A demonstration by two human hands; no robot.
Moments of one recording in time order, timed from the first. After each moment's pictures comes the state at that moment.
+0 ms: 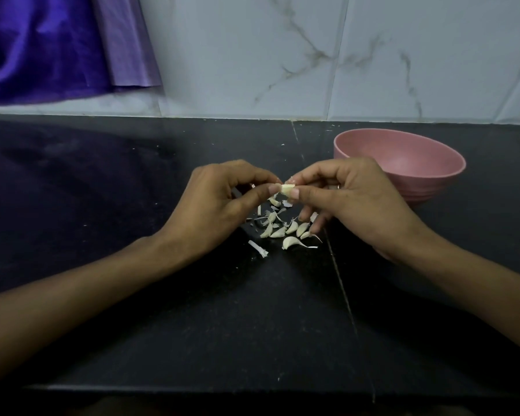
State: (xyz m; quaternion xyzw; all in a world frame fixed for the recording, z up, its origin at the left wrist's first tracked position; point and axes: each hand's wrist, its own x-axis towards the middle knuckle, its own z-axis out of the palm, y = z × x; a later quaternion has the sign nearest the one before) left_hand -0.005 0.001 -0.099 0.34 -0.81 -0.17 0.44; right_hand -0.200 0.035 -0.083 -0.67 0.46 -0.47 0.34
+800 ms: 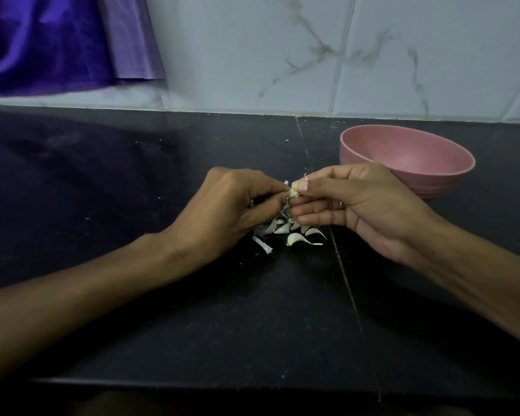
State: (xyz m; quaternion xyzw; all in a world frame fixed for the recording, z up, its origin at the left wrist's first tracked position) left_hand -0.009 0.011 -0.098 0.30 -0.86 -0.05 0.40; right_hand -0.198 0.040 -0.077 -0.50 0.46 -0.48 0.56
